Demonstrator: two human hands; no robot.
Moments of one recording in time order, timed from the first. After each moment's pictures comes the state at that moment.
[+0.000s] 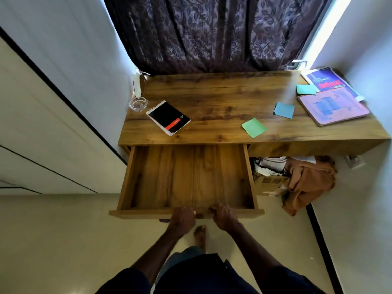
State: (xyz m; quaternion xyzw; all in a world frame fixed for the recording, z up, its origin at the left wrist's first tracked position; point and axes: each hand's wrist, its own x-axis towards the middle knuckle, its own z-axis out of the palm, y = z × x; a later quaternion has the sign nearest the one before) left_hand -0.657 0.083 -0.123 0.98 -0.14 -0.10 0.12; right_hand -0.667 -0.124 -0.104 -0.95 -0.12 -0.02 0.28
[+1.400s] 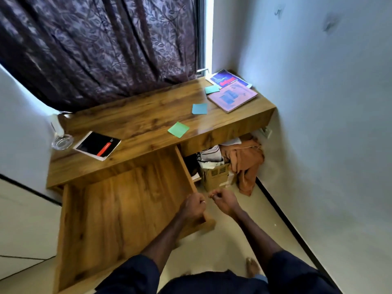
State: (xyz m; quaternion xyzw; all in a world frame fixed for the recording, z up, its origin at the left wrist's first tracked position) left_hand -0.711 -0.153 0.001 0.89 -0.24 -0.29 0.26; right_hand -0.775 -0.306 -0.007 -0.84 0.25 0.07 0.48
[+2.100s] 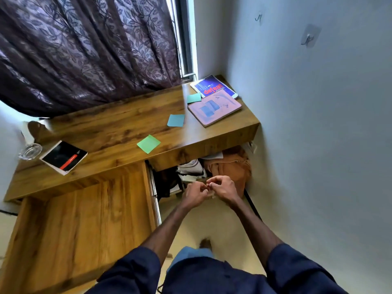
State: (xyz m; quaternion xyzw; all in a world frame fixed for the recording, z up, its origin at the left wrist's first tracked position) left_hand -0.658 -0.402 0.017 0.91 -0.17 -0.24 0.29; right_hand -0.711 -0.544 0.024 -0.81 0.25 0.04 0.53
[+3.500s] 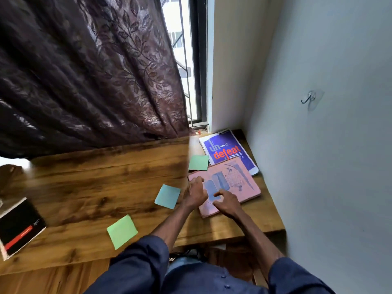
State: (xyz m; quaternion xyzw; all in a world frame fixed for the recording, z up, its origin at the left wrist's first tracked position) left_hand -0.236 -0.610 0.029 0.95 -0.10 -0.15 0.26; right_hand -0.304 -0.759 0.023 -0.89 0.14 0.15 0.40
